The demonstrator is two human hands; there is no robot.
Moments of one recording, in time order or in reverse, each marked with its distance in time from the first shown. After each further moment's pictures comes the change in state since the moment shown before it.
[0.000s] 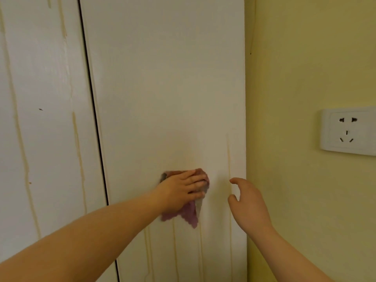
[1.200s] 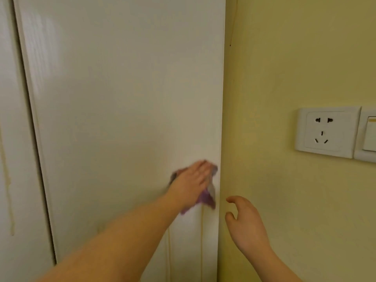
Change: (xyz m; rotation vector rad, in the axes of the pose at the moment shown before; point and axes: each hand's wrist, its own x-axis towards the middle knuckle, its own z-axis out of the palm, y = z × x) left_hand 0.117 0.025 -0.005 -0.210 -0.029 -0.252; right_hand -0.003 0.067 -0.006 -0.118 -0.004 0.116
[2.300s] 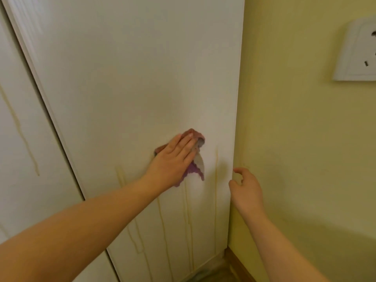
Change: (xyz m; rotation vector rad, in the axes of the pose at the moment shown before) left_hand -0.101 0.031 0.043 -0.150 0.051 -0.093; right_hand -0.034 0.016 0.063 0.274 -0.041 0.283
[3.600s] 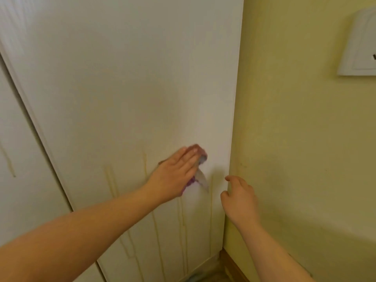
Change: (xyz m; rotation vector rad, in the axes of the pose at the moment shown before) left_hand 0.002 0.030 0.020 0.111 -0.049 0.086; right_hand 0.002 0.021 0.012 -0.441 -0.099 -0.081
